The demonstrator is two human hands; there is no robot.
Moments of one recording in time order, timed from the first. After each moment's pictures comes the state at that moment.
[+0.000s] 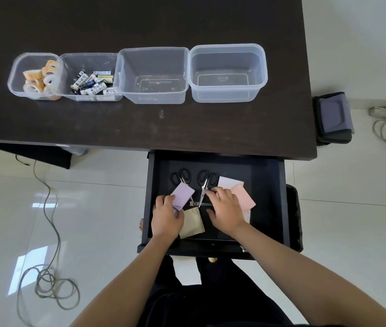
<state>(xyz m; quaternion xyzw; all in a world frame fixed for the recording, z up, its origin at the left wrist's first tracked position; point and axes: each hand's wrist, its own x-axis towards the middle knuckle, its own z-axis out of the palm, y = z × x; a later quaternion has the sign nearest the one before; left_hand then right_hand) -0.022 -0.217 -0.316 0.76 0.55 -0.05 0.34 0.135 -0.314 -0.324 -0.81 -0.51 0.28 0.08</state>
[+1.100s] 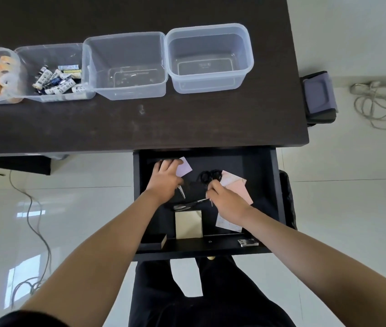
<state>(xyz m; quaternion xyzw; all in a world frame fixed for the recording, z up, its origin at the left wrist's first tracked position) 0.044 -0.135 -0.325 0.96 0.17 -0.19 0.11 0.167 -0.320 -0.319 -0.73 -0.61 0.30 0.02</state>
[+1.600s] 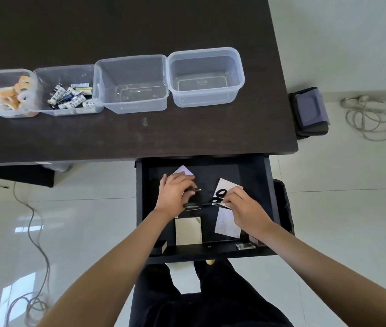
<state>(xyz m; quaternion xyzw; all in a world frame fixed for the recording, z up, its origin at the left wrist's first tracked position) 0.040 -0.171 -0.306 0.90 0.28 0.01 0.33 0.177 -0.364 -0.284 -0.79 -0.52 0.23 0.22</state>
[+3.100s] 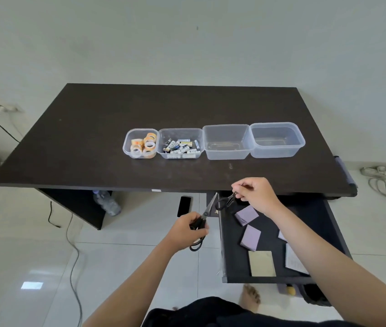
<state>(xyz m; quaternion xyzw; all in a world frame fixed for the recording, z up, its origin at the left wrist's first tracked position) -0.155 -0.063 -0.193 0.73 0.35 0.00 0.59 0.055 -0.166 -0.139 -0.78 -0.30 0.31 0.45</state>
